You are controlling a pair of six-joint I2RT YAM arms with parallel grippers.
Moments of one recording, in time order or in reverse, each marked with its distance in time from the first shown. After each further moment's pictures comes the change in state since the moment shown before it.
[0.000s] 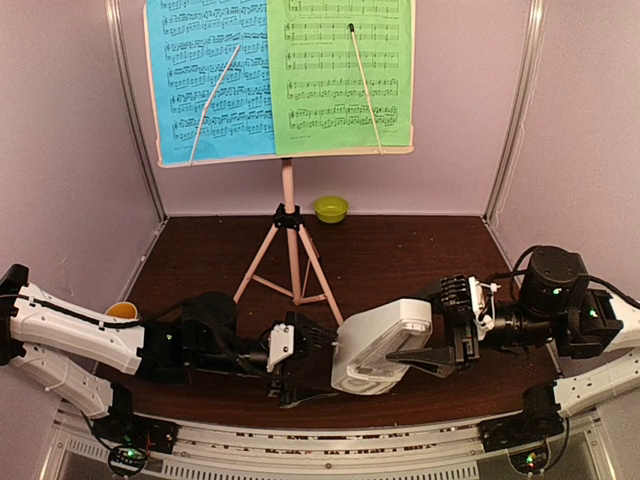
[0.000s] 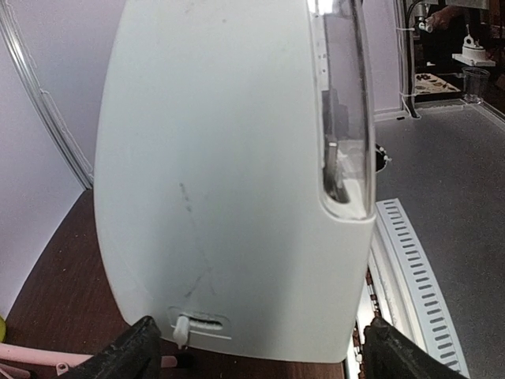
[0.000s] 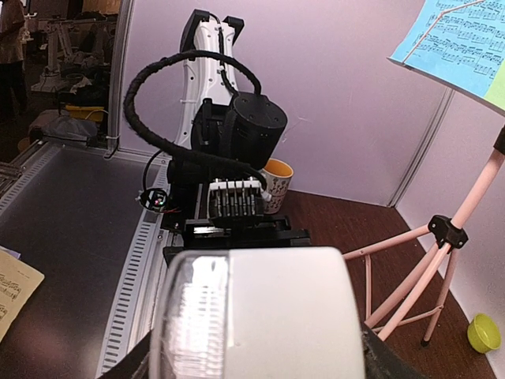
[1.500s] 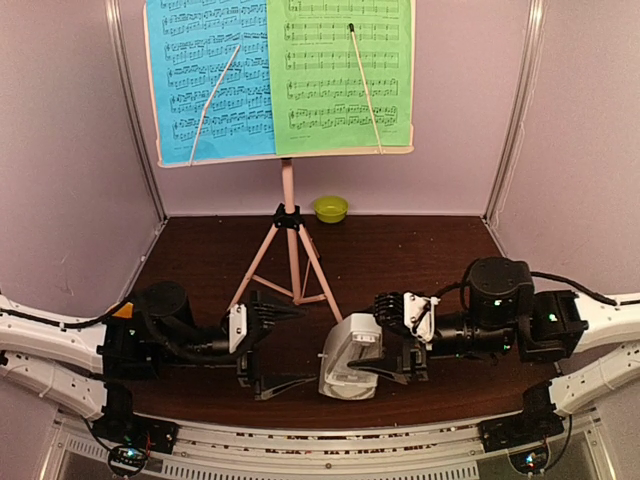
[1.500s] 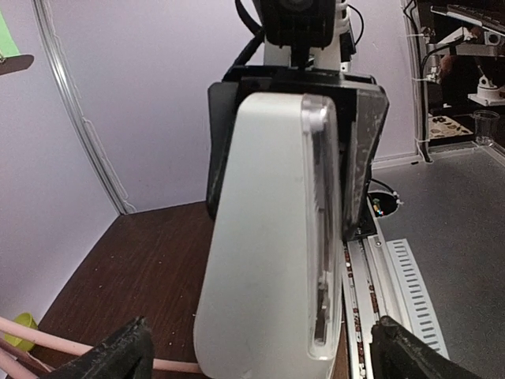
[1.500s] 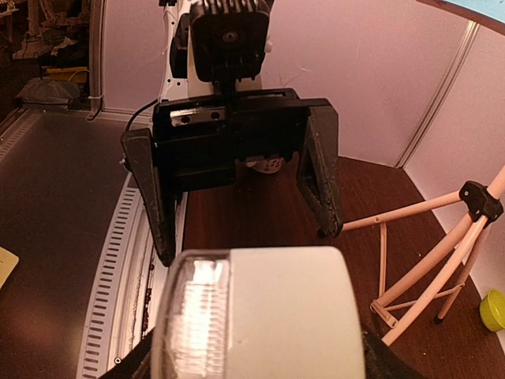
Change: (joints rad) left arm 0.000 -0.243 -0.058 -0.036 -0.063 -0.031; right arm 0.007 0.200 0.026 0.040 0.061 0.005
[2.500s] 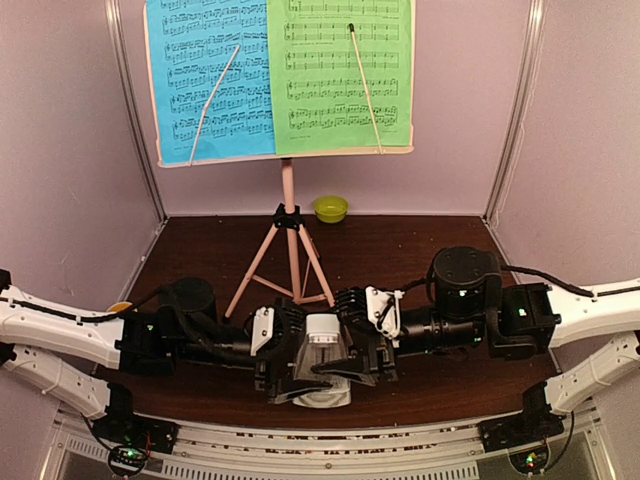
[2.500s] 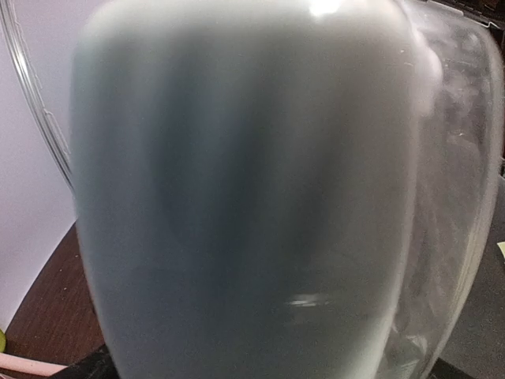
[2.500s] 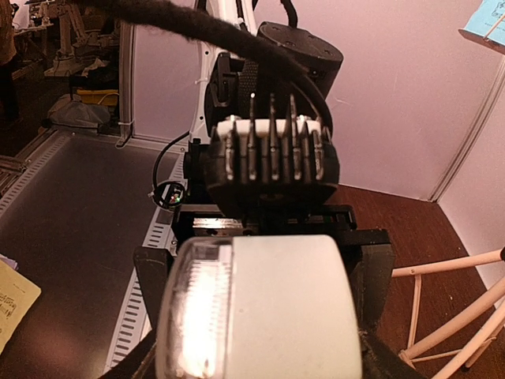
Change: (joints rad) left arm 0.006 0.132 0.087 -0.027 0.106 -0.023; right arm 0.006 0.198 0.131 0.102 -0.136 0.021
